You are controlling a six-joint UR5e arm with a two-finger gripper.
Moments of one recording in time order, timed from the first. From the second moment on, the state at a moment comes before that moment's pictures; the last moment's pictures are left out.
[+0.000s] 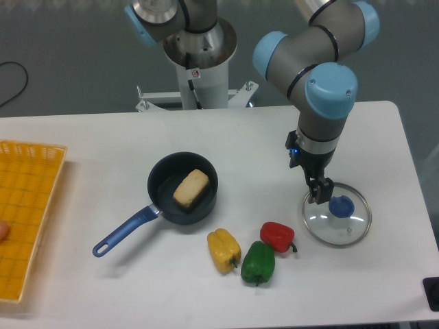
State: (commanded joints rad) arm 2.66 -1.91 -1.54 -1.20 1.54 1.83
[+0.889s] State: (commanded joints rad) arm 2.73 -1.90 -1.59 -1.19 1.53 1.83
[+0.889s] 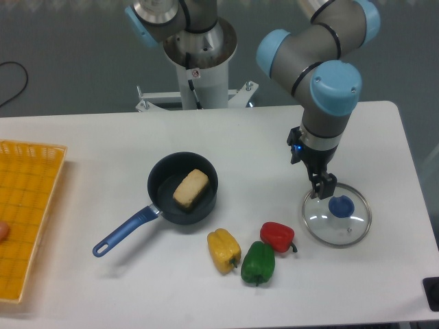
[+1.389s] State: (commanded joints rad) arm 2.74 -1.96 -1.58 -1.09 1.53 1.83
